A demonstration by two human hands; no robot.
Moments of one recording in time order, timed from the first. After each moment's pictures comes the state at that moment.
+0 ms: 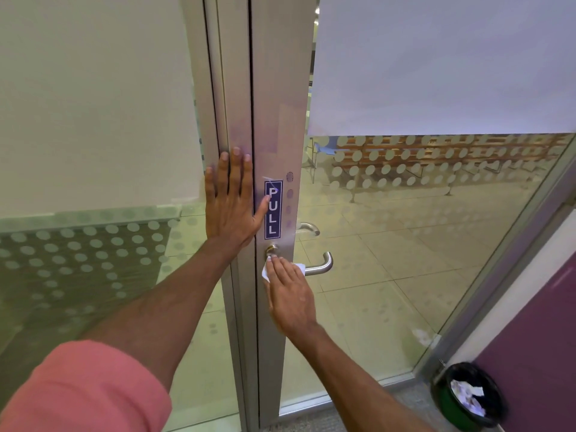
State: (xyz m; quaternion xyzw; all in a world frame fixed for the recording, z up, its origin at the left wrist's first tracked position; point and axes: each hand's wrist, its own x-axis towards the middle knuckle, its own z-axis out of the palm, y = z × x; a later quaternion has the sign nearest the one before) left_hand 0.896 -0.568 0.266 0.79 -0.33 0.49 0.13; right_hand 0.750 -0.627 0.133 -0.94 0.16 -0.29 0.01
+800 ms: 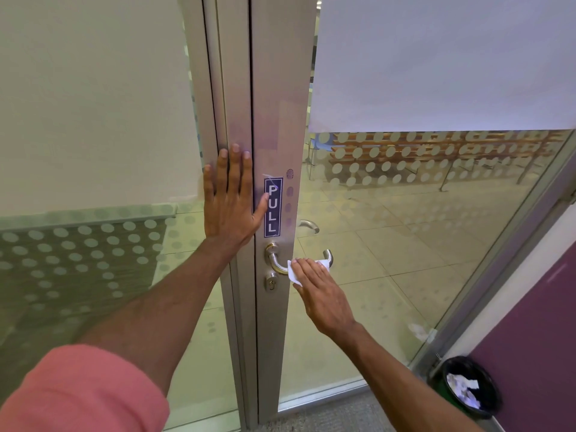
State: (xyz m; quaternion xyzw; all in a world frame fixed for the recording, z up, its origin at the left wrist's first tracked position) left_hand 0.903 -0.571 0.261 0.78 -0.34 0.51 0.14; right_hand 0.708 -0.681 0.130 -0.95 0.08 -0.30 0.01
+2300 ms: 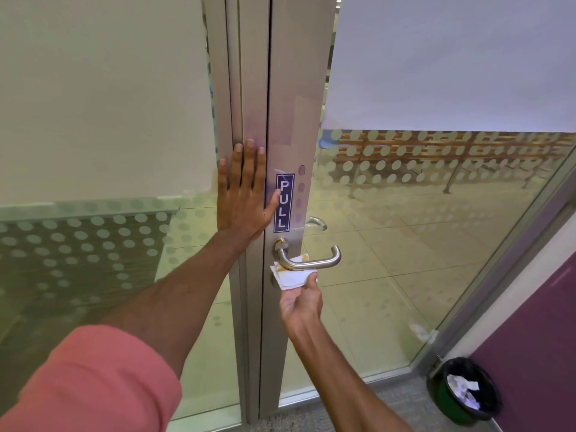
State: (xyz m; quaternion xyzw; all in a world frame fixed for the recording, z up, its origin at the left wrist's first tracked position) left_hand 0.908 -0.571 0.258 0.76 -0.34 0.53 0.14; right_hand 0.759 -0.597 0.168 -0.05 0.21 -0.38 0.90
